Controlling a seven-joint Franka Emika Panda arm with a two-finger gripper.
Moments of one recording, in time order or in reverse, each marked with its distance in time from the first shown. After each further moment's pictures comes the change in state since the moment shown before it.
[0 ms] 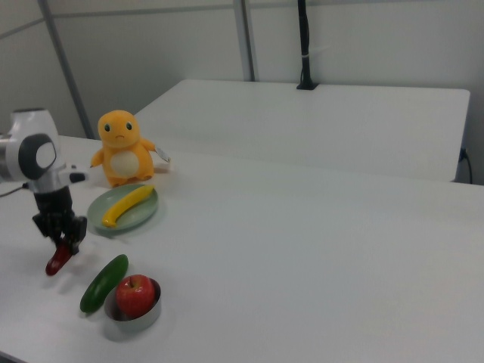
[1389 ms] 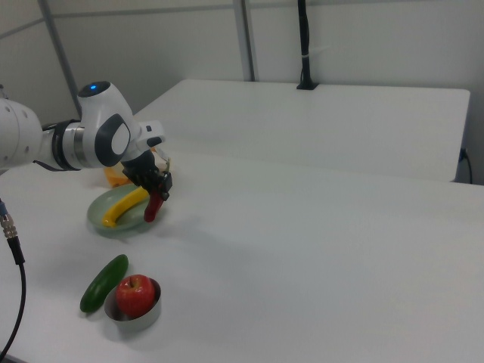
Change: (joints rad) arm -0.154 0.185 -0.104 0.254 -0.126 0.378 -0.005
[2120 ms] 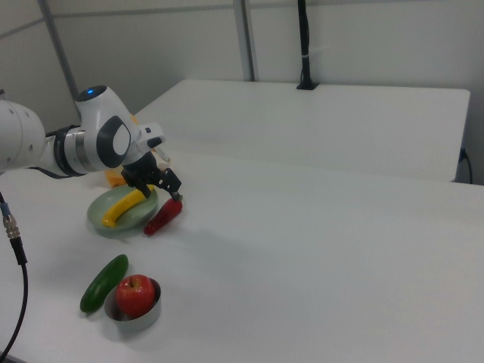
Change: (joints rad) arm 0.001 0.015 0.000 0.001 -0.101 0.000 0.000
